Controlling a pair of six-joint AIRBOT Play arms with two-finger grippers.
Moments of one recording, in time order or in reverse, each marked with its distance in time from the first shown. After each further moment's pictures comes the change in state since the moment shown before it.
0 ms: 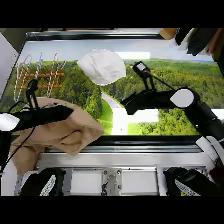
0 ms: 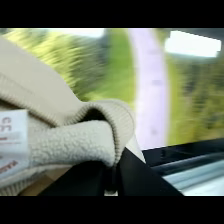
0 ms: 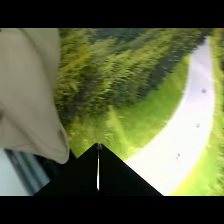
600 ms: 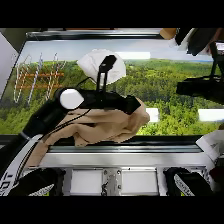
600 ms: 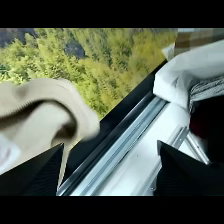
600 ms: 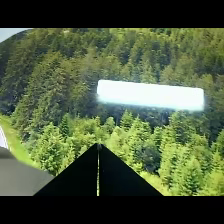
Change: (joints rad) left arm -0.656 -0.515 0.546 -0.038 0.177 0.011; right arm -0.404 0.207 0.047 -0.519 0.092 0.423
